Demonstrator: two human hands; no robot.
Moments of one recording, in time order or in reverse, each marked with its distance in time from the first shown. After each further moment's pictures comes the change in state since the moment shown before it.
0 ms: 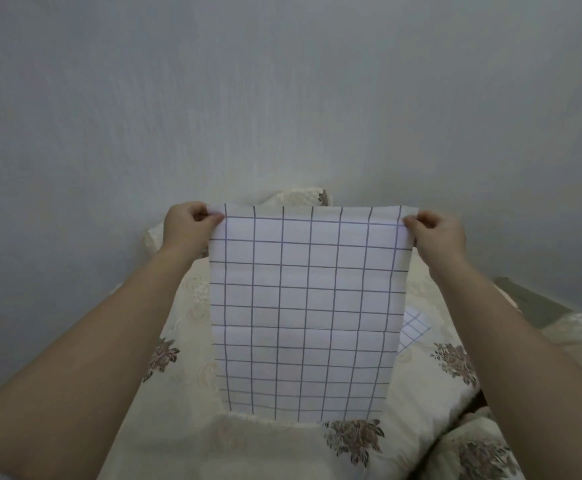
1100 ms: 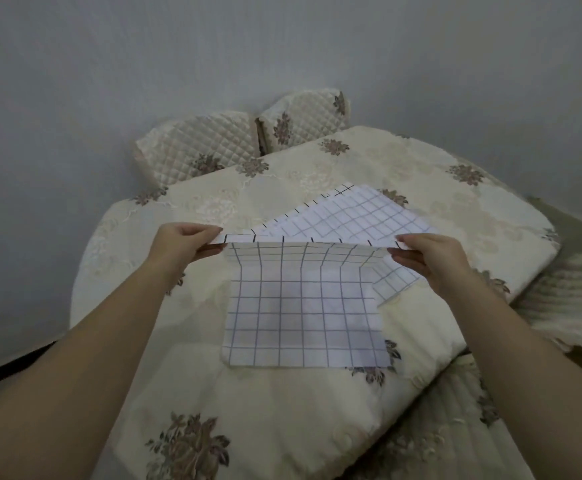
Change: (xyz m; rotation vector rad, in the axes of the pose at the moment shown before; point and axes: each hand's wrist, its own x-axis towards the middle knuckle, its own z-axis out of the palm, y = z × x) left_hand -0.068 -0.147 0.005 -0.321 -0.250 -0.565; right_hand -0.063 0.145 0.036 0.276 -0.246 0.605
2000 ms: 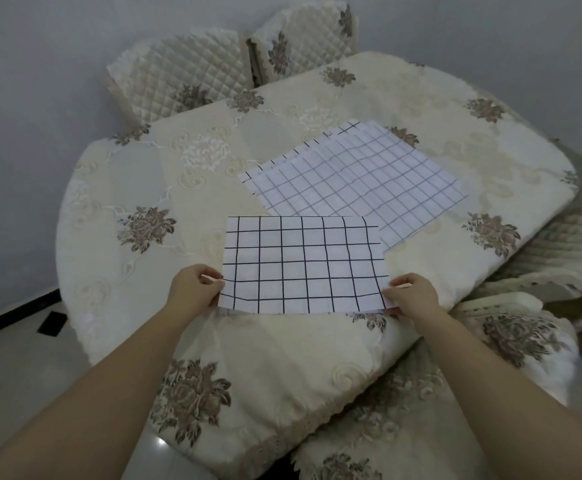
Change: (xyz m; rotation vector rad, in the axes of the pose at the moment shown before) left_hand -0.050 -0.164 -0.012 0.603 0.025 -0.181; right_hand -0.030 0.168 -0.023 -0.429 0.140 0.287
